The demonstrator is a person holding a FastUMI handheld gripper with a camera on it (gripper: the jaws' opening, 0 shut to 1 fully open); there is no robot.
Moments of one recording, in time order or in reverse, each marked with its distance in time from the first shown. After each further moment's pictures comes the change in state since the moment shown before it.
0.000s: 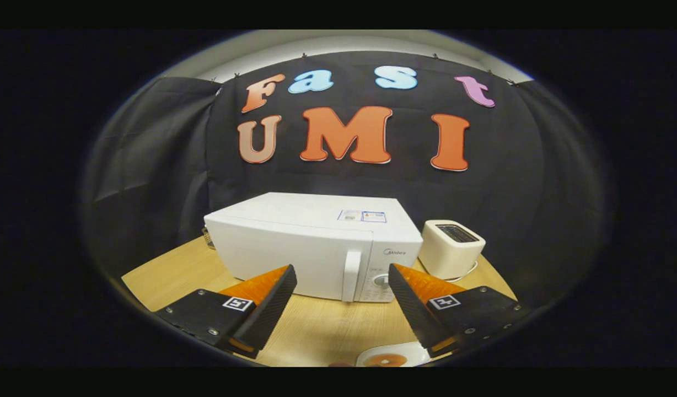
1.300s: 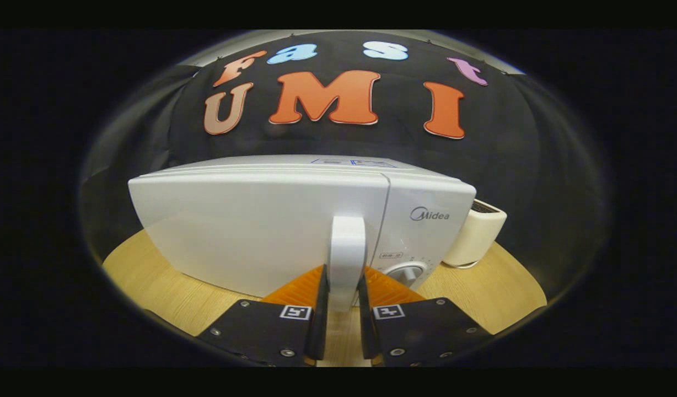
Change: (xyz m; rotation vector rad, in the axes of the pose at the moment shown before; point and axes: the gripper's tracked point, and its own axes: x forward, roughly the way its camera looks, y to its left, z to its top) arm 0.112 -0.017 -0.076 0.023 0.070 -0.170
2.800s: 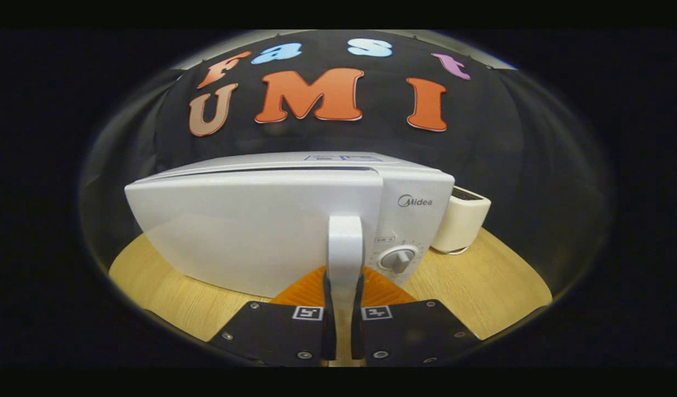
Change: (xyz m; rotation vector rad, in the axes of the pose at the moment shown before) arm -0.040 0.004 -0.009 0.004 0.003 -0.070
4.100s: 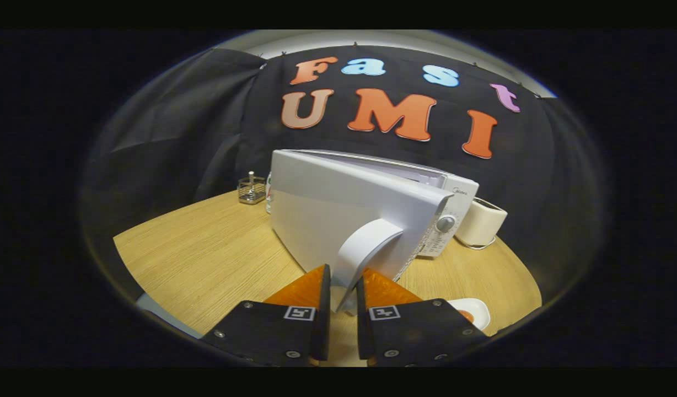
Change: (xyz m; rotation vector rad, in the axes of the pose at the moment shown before) arm -0.182 0.111 -0.057 -0.227 -0.011 0.285
